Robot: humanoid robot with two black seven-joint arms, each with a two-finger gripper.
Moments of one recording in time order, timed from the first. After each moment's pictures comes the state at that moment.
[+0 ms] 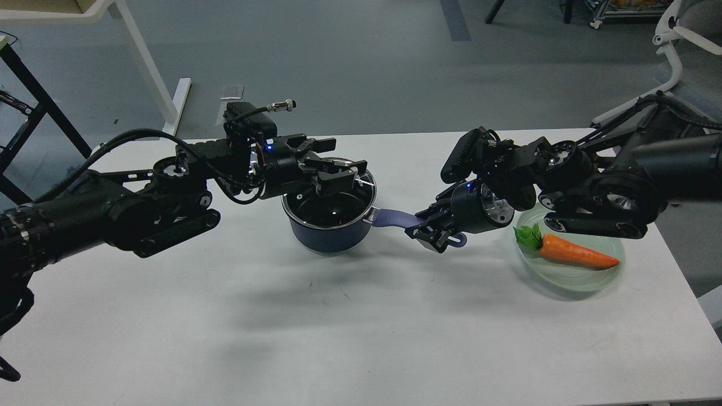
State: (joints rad) left arm -1.13 0.36 0.06 -0.95 1.54 0.13 -0.38; right arm 1.63 -0.26 -0.83 1.19 -1.23 0.00 0.35
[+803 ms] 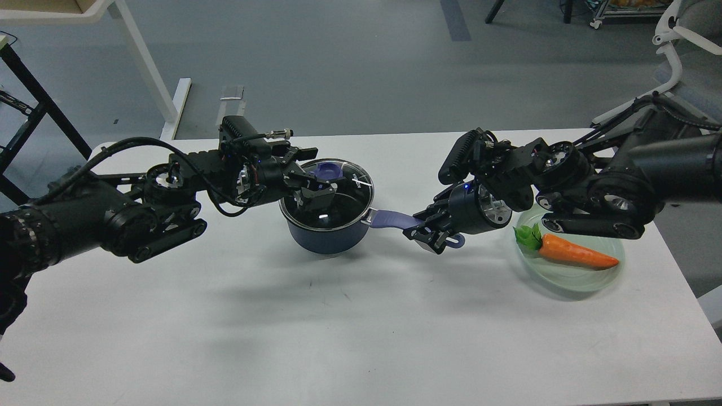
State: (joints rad) left arm -1.13 0.34 0.16 -0.85 1.61 0.19 -0.39; right arm 1.63 -0.26 -0.83 1.19 -1.23 0.00 0.35
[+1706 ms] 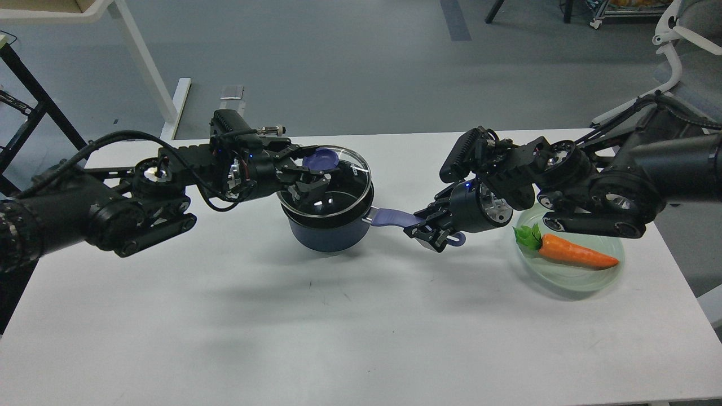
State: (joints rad) left arm -1.19 0.43 0.17 -0.91 1.60 0.21 -0.40; right arm 1.62 -0.26 -0.83 1.19 -1.23 0.00 0.35
